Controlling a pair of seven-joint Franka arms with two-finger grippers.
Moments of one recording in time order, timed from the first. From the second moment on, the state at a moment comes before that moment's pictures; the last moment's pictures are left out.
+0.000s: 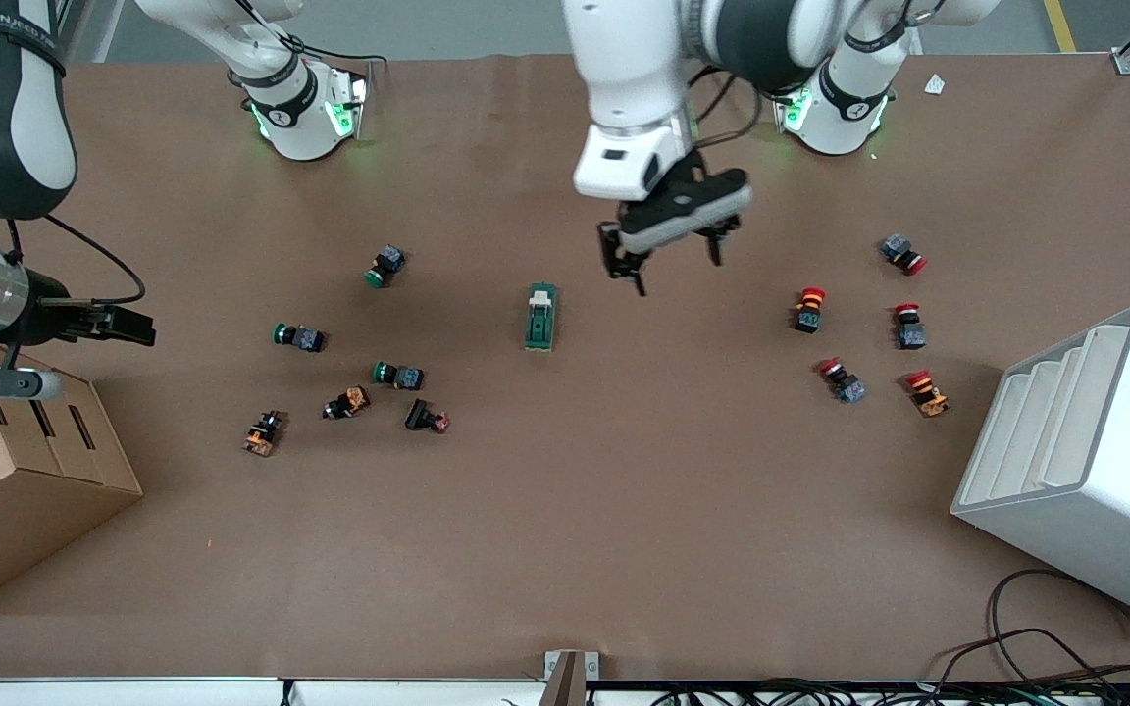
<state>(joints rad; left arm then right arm) -0.32 0.27 -0.52 -1.45 0.54 1.70 -1.20 0.04 0.20 -0.05 -1.55 -0.03 1.62 0.04</state>
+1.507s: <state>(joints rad) 0.00 -0.12 -0.11 -1.55 -0.01 1.45 -0.10 -0.01 0.16 -0.04 -1.45 0.02 1.45 -0.01</state>
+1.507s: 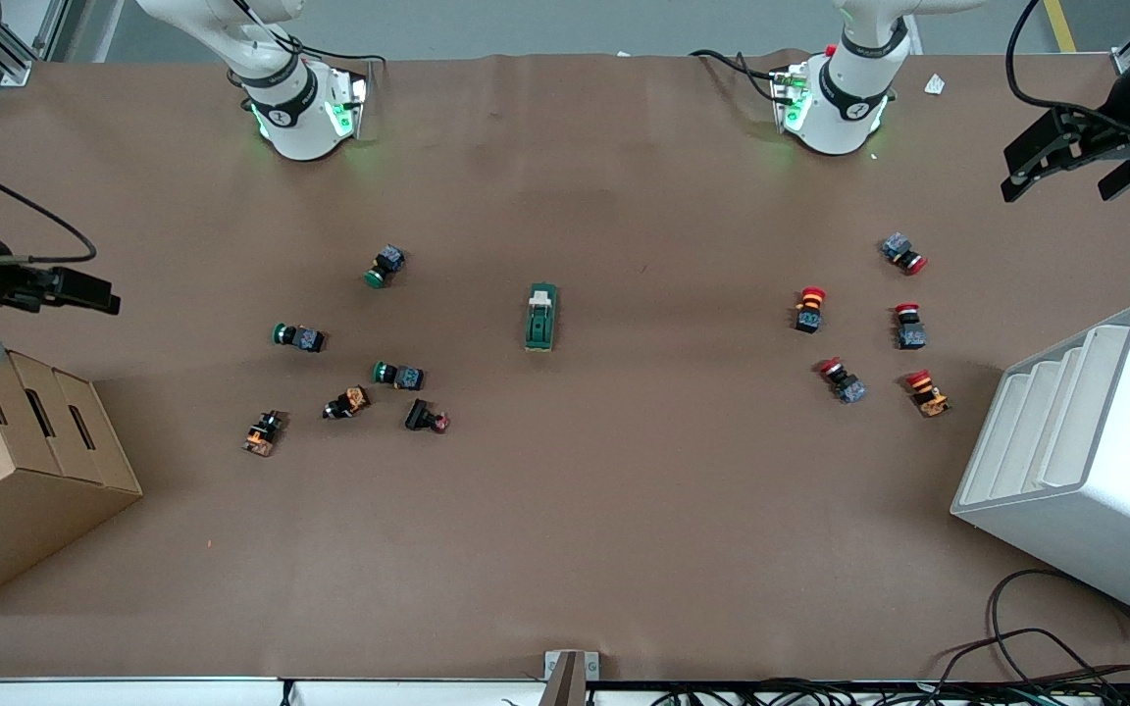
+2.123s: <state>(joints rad) 0.00 -0.15 -0.11 -1.59 -0.01 1.47 -0.10 -0.02 0.13 -0.04 -1.46 0.02 1.53 -0.01</state>
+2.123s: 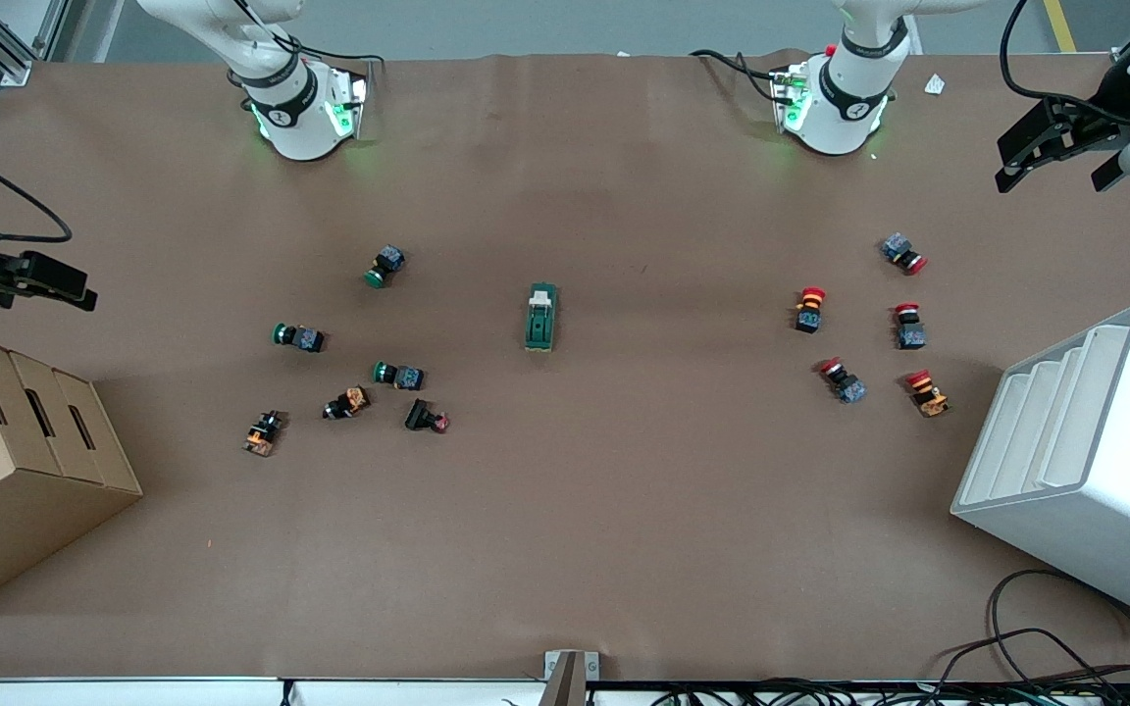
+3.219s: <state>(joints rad) 0.00 -0.13 -0.11 -1.59 -0.01 1.48 -0.10 -0.05 -0.02 -0.04 -1.53 0.02 1.44 0.00</state>
